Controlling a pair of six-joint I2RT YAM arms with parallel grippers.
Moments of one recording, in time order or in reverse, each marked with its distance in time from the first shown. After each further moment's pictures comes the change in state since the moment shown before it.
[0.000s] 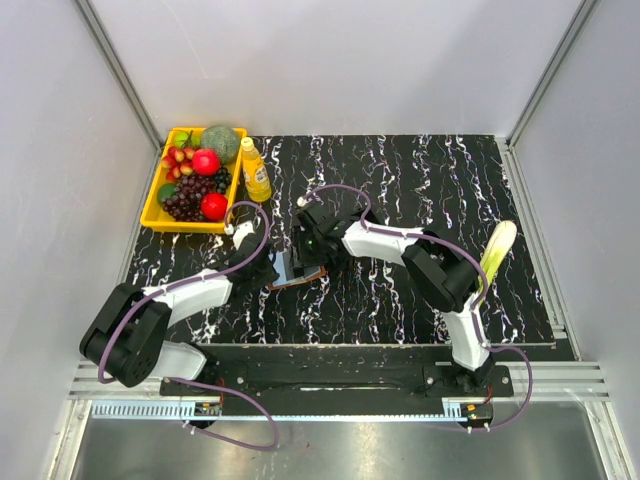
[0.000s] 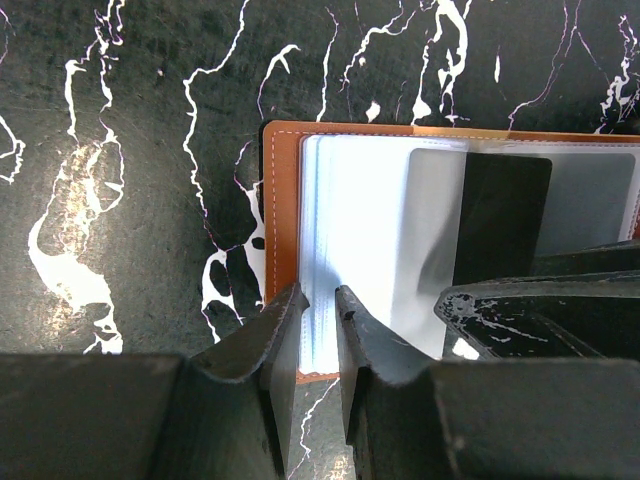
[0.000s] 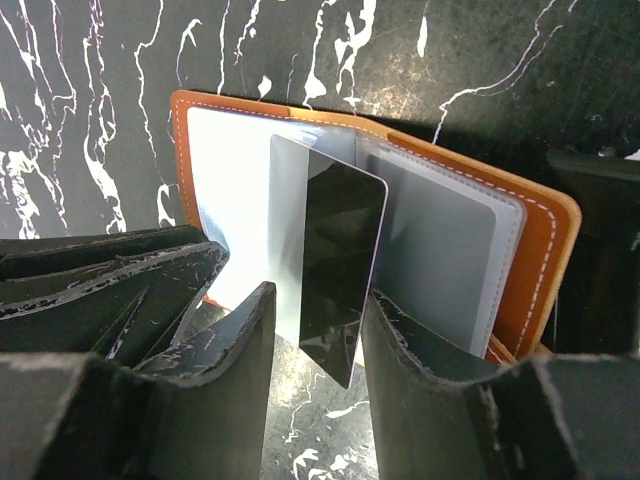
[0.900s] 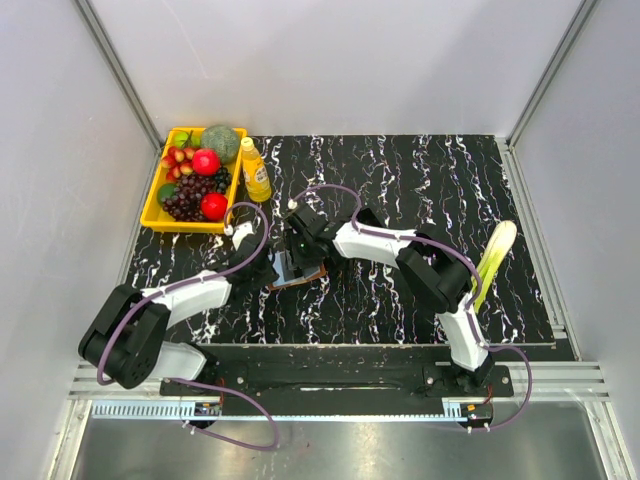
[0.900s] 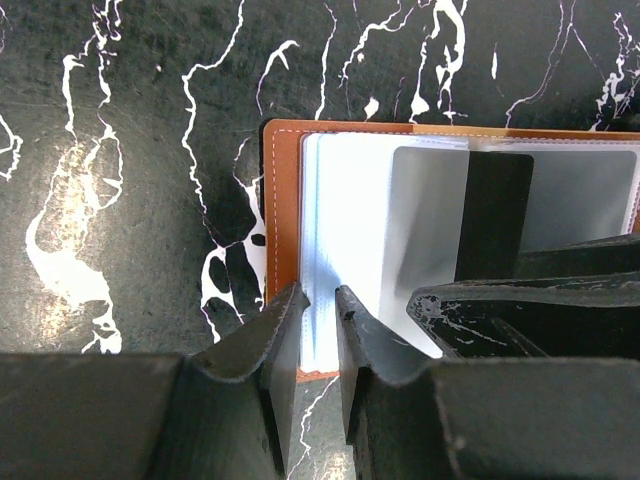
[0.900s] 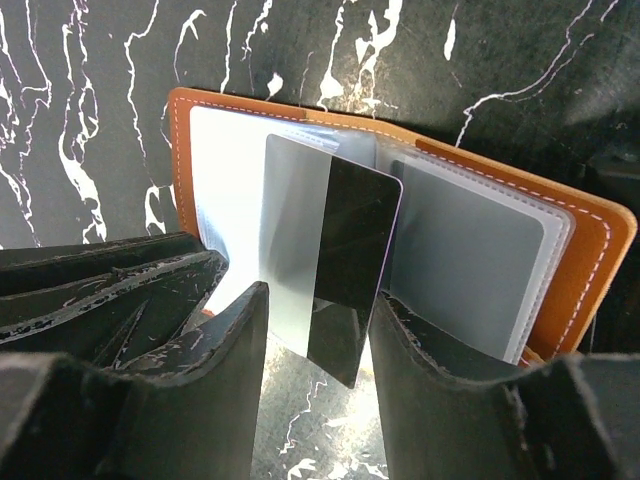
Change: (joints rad) left arm 0.006 -0.009 -0.008 0.006 0.002 0.000; right arm 0.047 0.039 0.084 -0.085 0.088 -0.046
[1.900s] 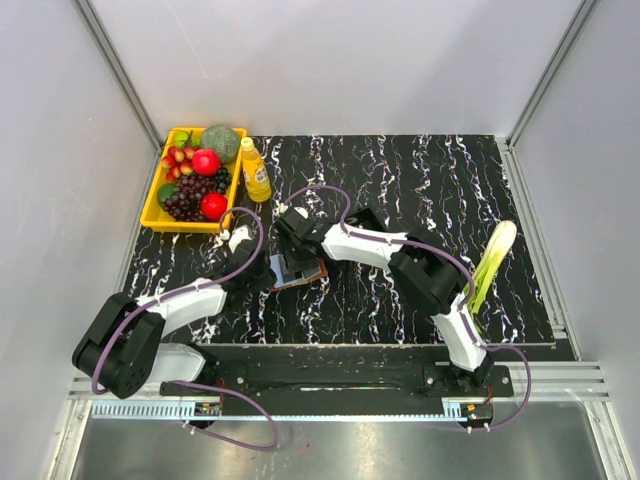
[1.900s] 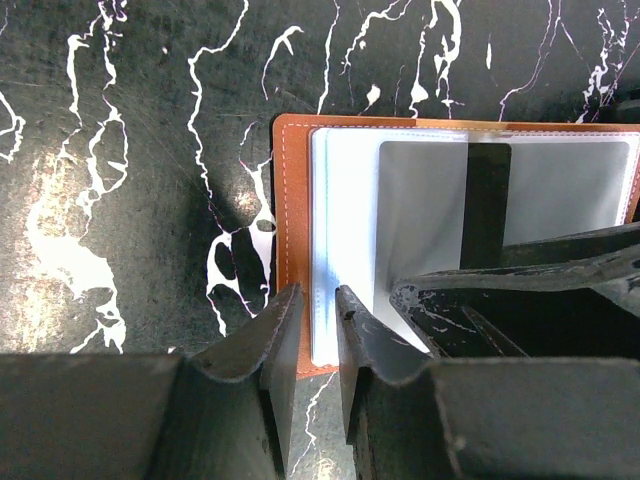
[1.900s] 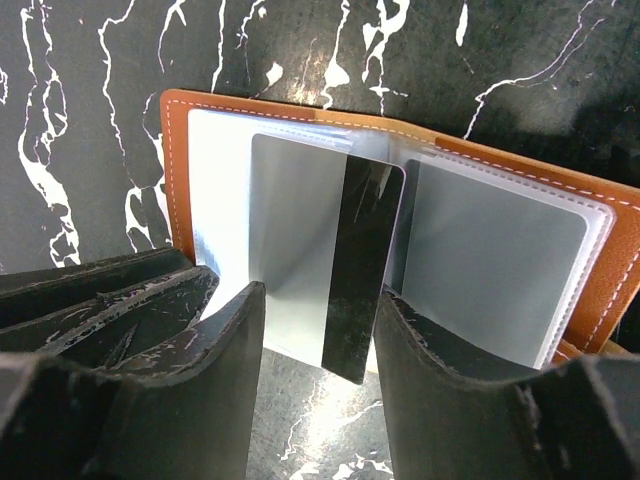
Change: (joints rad) left arm 0.004 -0.053 -0.064 0.054 0.026 -0.009; right arm 0.058 0.047 0.109 -0.134 0.112 -0.009
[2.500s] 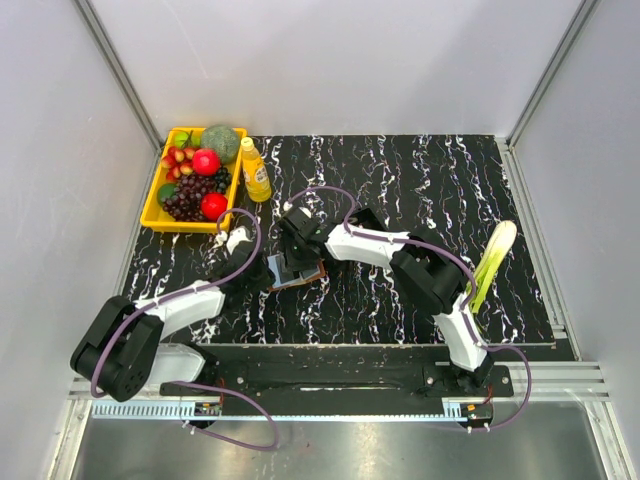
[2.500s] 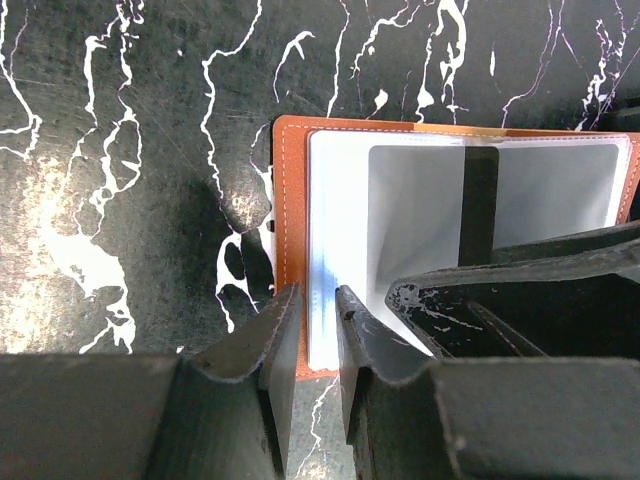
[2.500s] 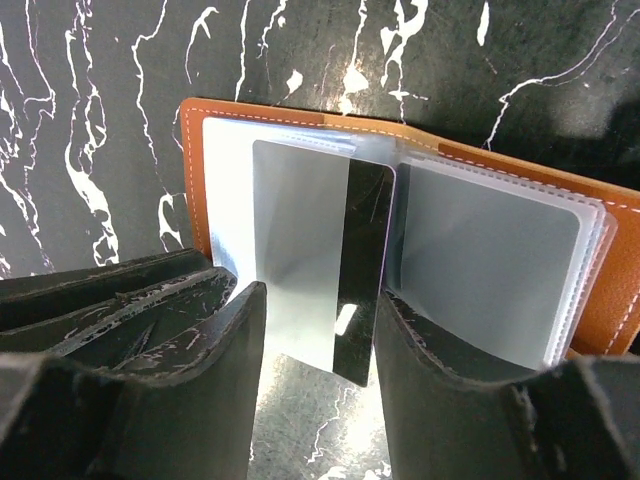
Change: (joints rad) left arm 0.007 -0.023 -0.032 0.035 0.005 -0.007; right arm -0.012 -0.010 -0.043 0.074 -0.068 0.059
